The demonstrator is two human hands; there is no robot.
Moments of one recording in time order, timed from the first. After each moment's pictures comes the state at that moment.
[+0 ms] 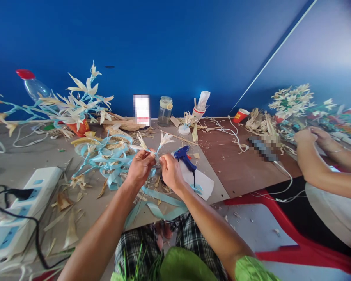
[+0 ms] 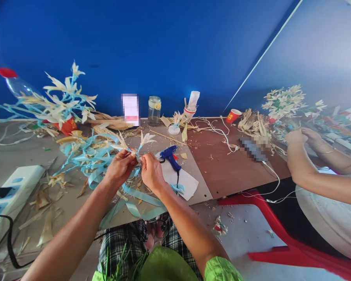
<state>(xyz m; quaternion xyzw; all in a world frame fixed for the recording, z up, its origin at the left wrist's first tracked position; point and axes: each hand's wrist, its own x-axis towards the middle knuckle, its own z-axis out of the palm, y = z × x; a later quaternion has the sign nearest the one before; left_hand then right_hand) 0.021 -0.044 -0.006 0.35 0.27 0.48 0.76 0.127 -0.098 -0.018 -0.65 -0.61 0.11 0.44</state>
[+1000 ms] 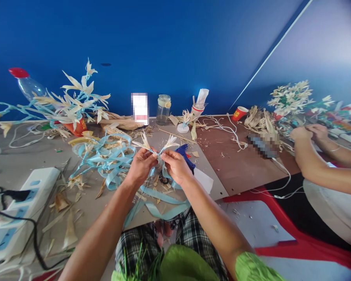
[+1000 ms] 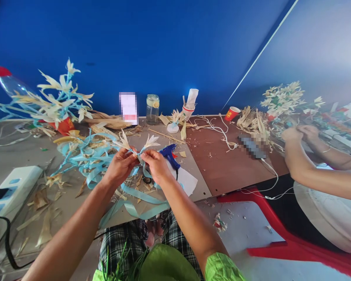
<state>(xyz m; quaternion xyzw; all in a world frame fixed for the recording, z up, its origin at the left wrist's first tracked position) 0.021 -0.046 -0.007 0.40 0.25 0.45 0.76 0.139 -0.092 -0.009 -0.49 -0.33 0.52 0.62</state>
